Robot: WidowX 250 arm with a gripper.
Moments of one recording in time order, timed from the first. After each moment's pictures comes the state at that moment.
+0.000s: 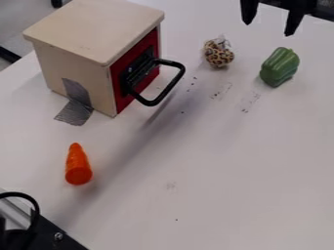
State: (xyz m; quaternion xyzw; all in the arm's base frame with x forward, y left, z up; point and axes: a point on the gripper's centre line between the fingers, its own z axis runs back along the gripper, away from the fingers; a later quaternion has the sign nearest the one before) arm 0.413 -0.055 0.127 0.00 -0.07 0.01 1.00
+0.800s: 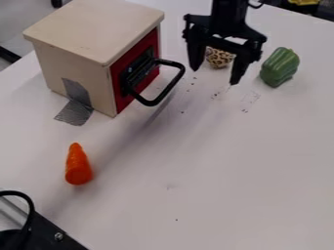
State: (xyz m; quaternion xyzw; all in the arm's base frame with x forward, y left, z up) arm 0.330 -0.009 0.084 0.02 -0.03 0.03 1.00
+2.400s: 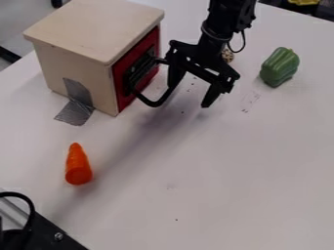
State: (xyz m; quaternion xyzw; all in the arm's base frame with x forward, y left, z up) arm 0.339 0.026 0.030 0.15 0.01 0.07 0.99
